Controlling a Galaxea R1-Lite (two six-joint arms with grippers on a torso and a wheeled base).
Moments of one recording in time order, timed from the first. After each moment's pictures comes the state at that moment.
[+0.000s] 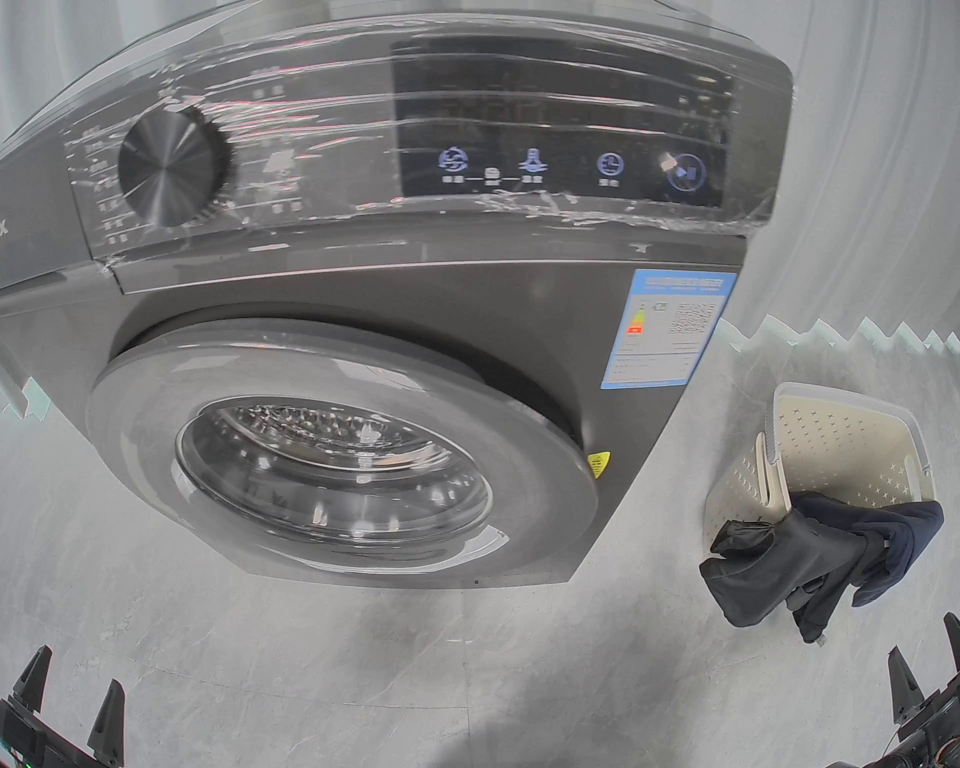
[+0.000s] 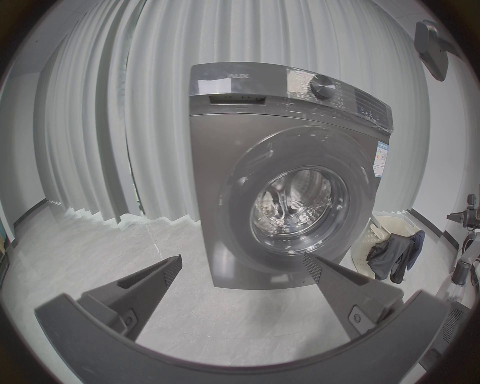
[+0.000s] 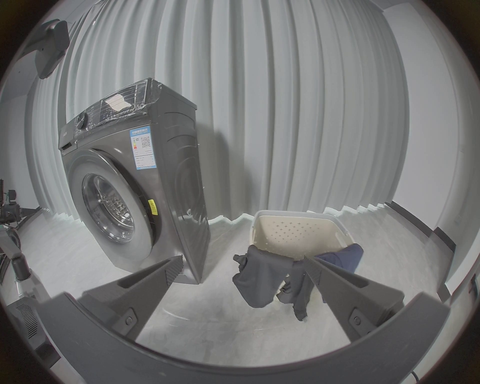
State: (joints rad) left arm 0.00 0.02 -0.02 0.00 0.02 -0.04; right arm 0.00 0.02 -0.02 0.00 -0.01 0.00
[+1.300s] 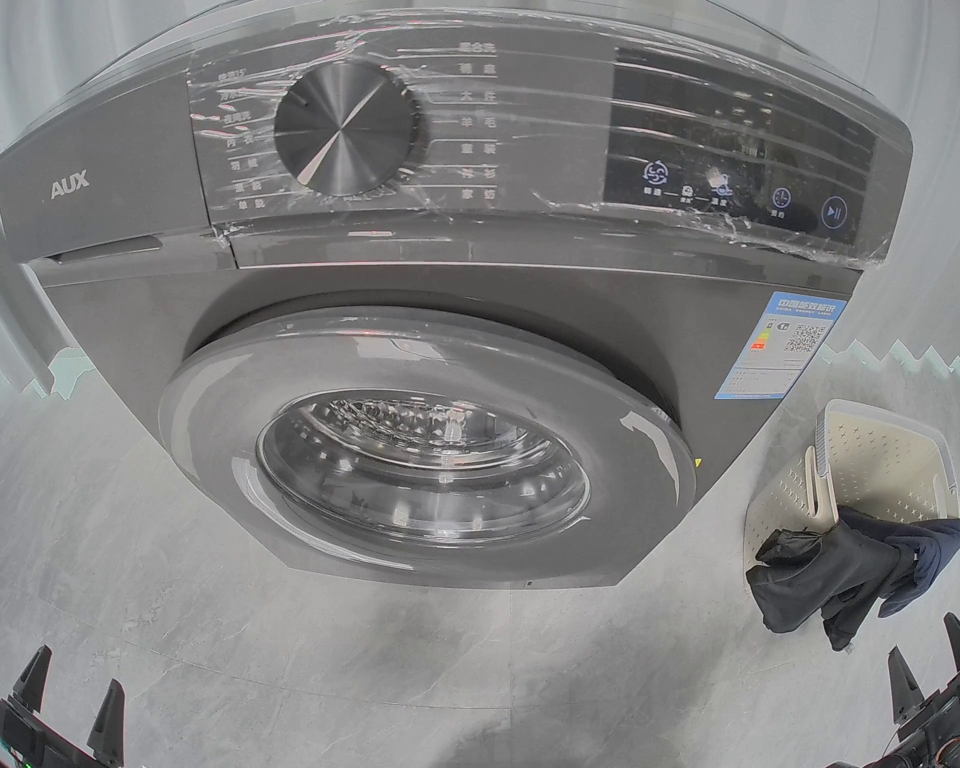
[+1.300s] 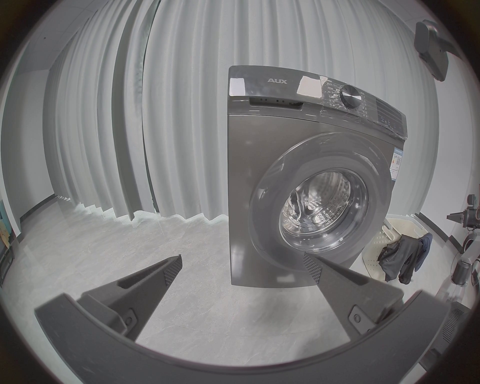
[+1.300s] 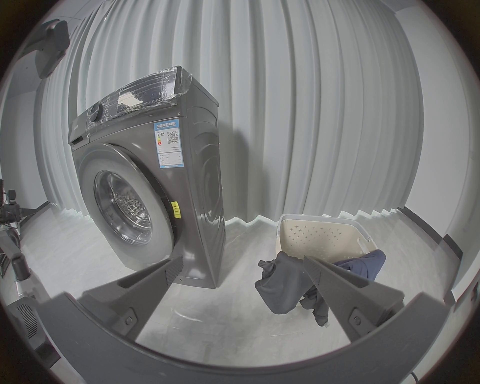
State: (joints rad) left arm 0.00 0.02 -0.02 0.00 0.02 -0.04; right arm 0.00 0.02 -0.02 0.00 -0.01 0.00
